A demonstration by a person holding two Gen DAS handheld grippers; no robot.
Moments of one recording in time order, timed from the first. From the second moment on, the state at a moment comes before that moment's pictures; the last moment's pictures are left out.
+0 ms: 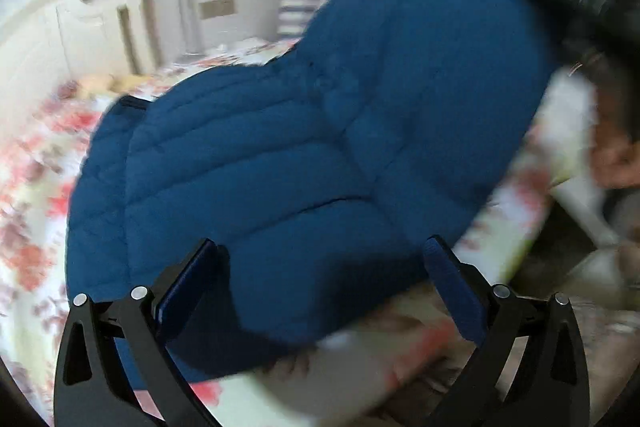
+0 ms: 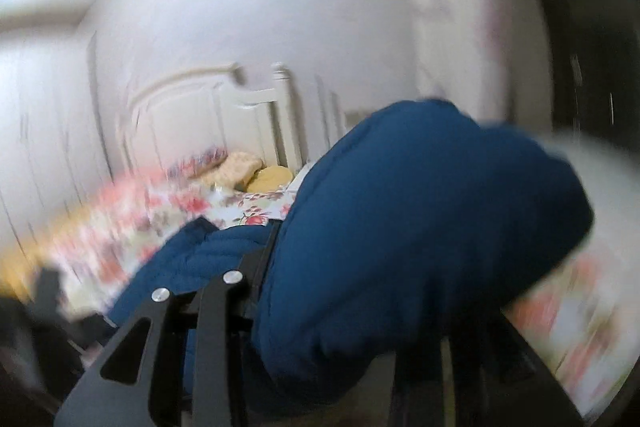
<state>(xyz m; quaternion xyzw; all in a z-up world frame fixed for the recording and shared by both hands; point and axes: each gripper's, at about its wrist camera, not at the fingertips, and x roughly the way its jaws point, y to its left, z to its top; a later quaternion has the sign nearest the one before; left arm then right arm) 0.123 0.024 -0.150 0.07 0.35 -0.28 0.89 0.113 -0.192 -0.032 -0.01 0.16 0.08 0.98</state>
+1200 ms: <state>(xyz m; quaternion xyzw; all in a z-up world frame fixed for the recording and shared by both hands) 0.319 0.123 -0.128 -0.16 0.49 -0.29 0.81 0.069 -0.047 -0.142 -0.39 0.13 0.14 0.90</state>
